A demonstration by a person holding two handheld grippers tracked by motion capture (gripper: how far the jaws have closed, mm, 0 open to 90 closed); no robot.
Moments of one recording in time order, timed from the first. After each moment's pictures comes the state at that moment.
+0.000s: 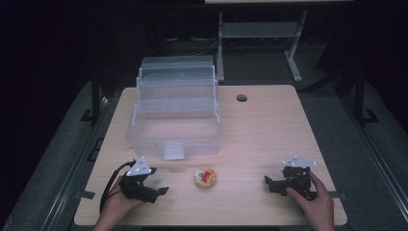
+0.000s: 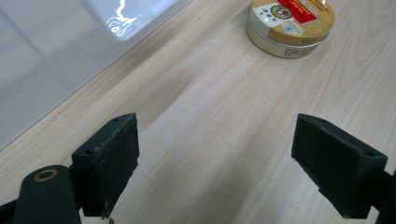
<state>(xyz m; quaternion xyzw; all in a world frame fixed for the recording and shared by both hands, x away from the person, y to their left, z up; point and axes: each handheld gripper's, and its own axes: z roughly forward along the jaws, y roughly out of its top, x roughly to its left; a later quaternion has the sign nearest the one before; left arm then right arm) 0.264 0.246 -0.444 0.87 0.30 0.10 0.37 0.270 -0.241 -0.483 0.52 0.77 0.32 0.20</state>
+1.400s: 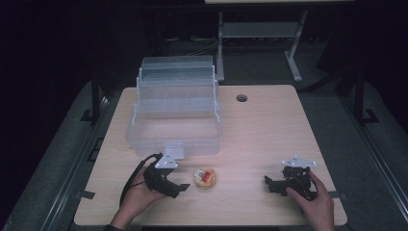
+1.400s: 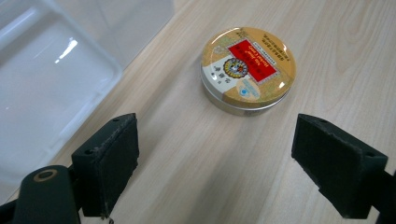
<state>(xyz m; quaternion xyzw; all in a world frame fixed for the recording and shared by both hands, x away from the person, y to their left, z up) 0.282 0.178 -0.428 0.91 0.24 0.09 0.34 0.269 -0.240 -0.483 0.52 0.77 0.32 0.20</state>
